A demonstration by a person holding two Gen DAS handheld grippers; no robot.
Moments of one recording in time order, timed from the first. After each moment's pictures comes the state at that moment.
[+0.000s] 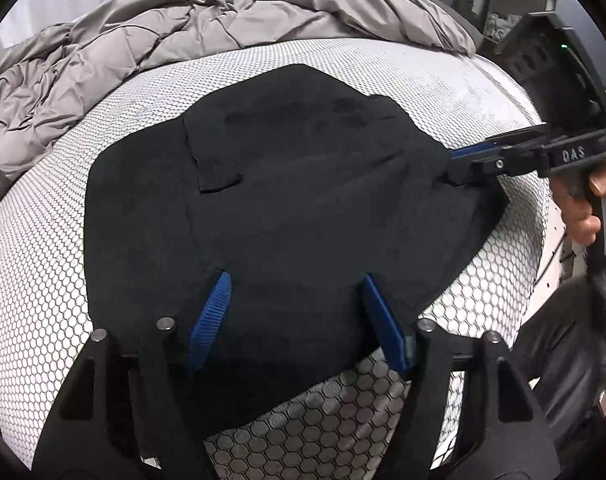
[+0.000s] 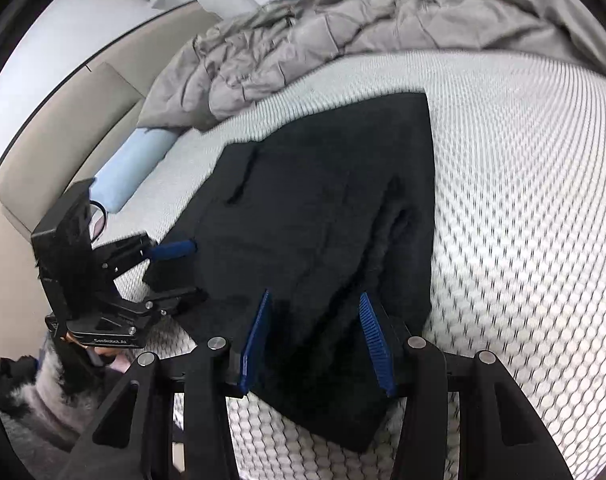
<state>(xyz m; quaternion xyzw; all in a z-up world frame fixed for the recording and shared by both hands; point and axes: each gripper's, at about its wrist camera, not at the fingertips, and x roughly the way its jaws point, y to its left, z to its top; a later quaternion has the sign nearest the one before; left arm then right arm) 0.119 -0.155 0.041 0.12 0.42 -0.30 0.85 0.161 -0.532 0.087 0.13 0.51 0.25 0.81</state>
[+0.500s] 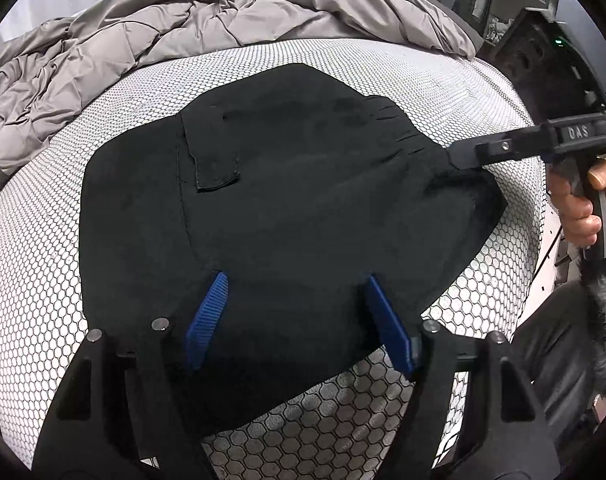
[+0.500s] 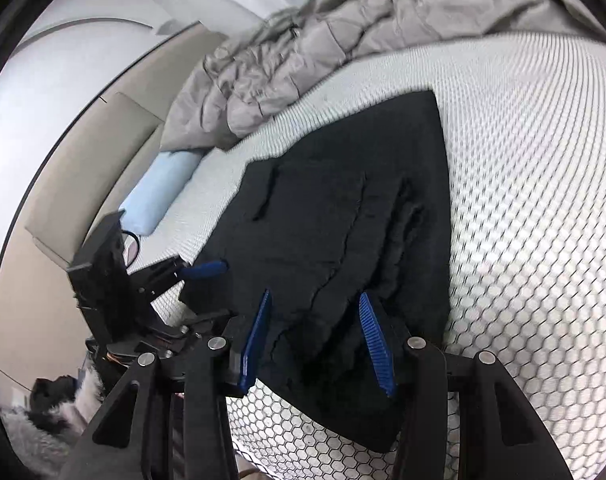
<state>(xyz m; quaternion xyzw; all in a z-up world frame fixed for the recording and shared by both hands) 0.123 -0.155 0.036 0.11 0.43 -0.31 0.84 0.162 -0.544 0.089 0.21 0.50 0.29 0.79</state>
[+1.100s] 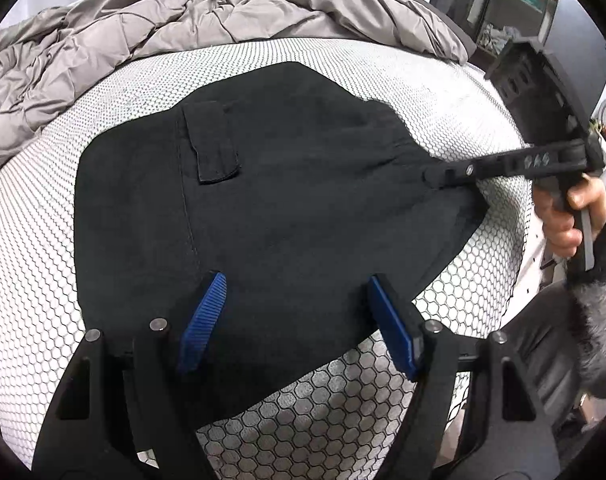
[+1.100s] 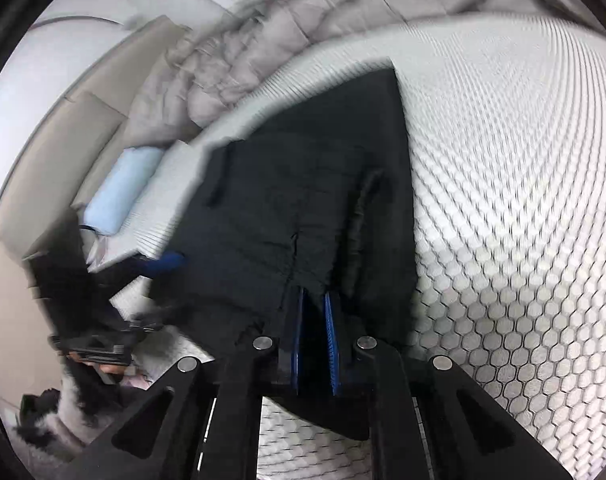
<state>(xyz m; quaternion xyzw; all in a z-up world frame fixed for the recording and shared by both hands) 0.123 -0.144 0.040 0.08 0.43 -0.33 0.83 0.159 -0.542 0.077 0.19 0.53 0.23 0.79</state>
